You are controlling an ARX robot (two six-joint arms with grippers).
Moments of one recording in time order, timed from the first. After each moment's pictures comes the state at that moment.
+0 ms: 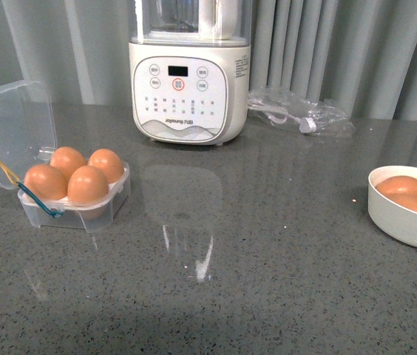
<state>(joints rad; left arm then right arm) 0.00 0.00 0.03 0.00 0.00 0.00 0.00 0.00 0.01 0.00 0.00 -0.01</state>
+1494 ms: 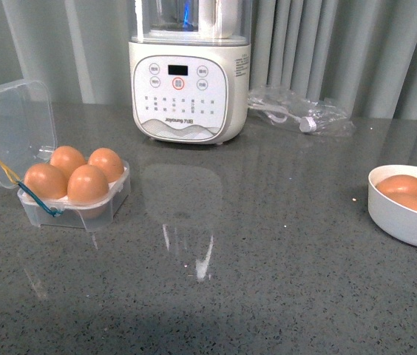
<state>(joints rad) 0.21 1.01 0.42 0.37 0.10 -0.28 0.00 0.00 0.01 0.00 0.00 0.00</state>
